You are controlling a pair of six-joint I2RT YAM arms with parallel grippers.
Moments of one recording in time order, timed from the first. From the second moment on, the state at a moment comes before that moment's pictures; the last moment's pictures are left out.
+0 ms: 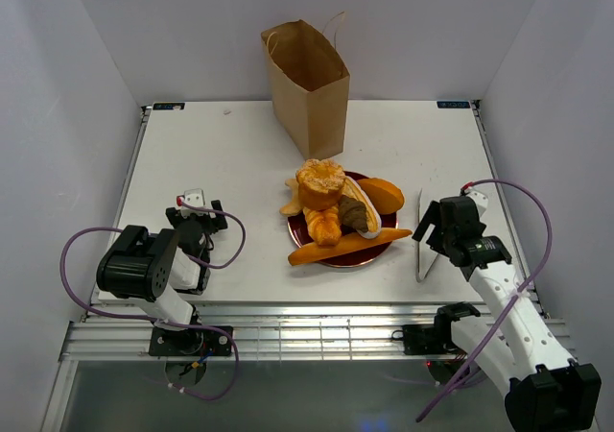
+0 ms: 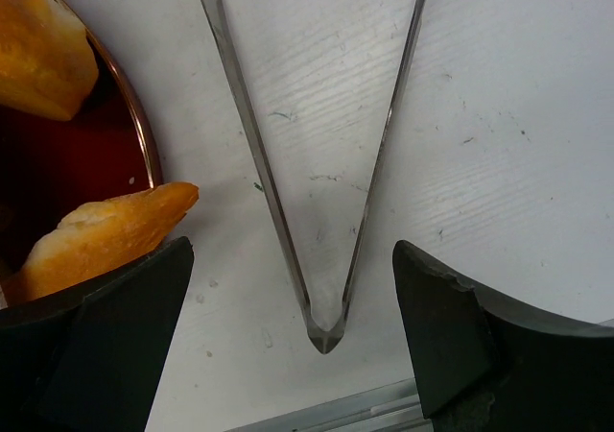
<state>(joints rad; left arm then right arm) -0.13 1.61 0.11 1.36 -0.30 -0.03 0.22 0.78 0.61 -0.69 0.28 0.56</state>
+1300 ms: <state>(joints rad) -0.13 1.61 0.11 1.36 -0.30 -0.03 0.17 1.20 0.53 -0.34 0.30 0.53</state>
